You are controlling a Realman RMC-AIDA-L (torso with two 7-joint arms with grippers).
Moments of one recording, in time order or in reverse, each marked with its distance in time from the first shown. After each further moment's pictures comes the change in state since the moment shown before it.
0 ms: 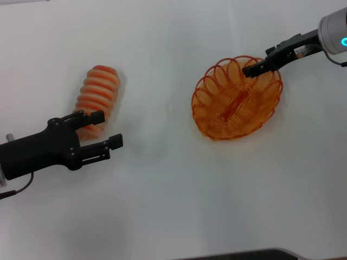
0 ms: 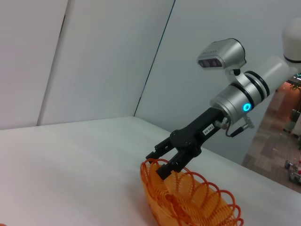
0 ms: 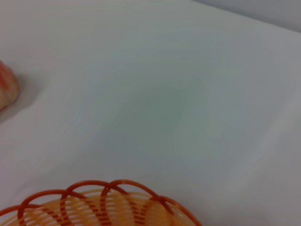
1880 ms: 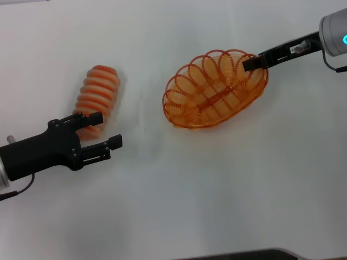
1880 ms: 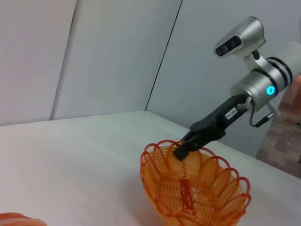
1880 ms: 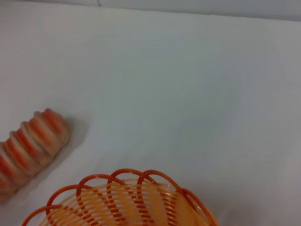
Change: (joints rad) left arm 0.008 -0.011 0.001 0.000 0.002 -0.048 0.026; right arm -0.008 0.009 0.095 -0.029 0.058 -0.144 0.107
